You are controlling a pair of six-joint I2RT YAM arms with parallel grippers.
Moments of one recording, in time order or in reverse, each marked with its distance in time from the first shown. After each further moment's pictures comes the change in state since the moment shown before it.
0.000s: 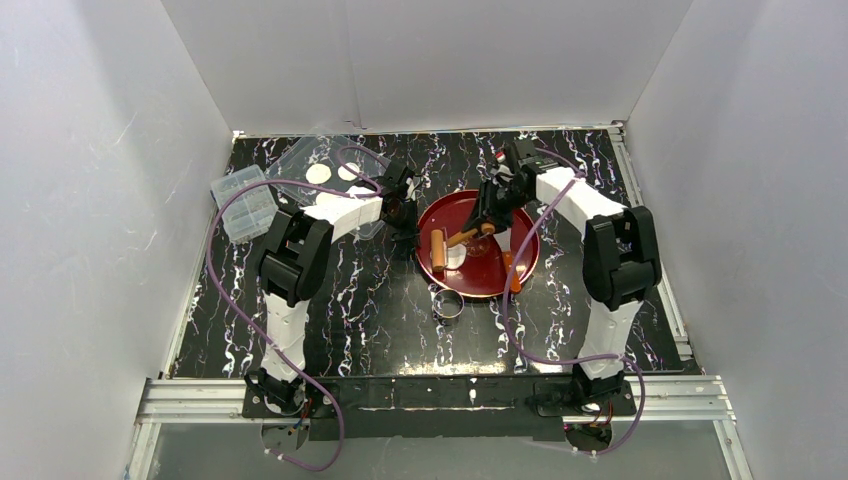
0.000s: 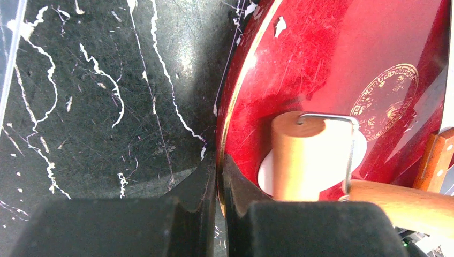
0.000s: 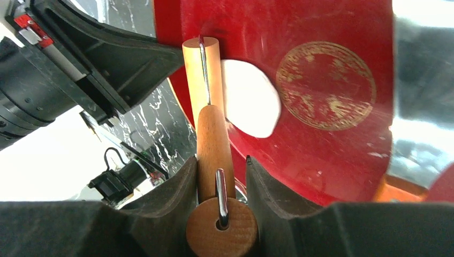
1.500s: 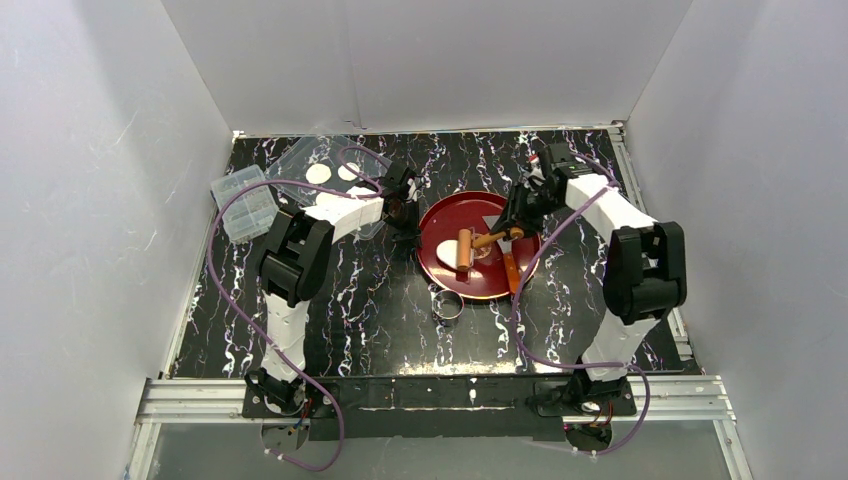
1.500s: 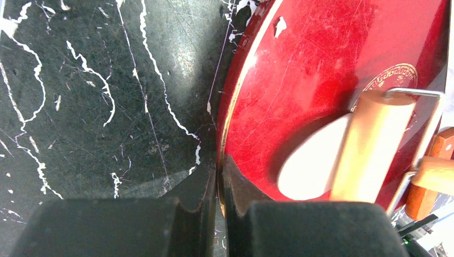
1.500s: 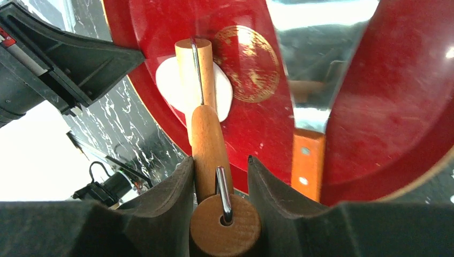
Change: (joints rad) left arm -0.005 0.000 0.000 0.000 0.003 0.003; right arm -0.101 -0.101 -0.095 -0.030 0.055 -0.064
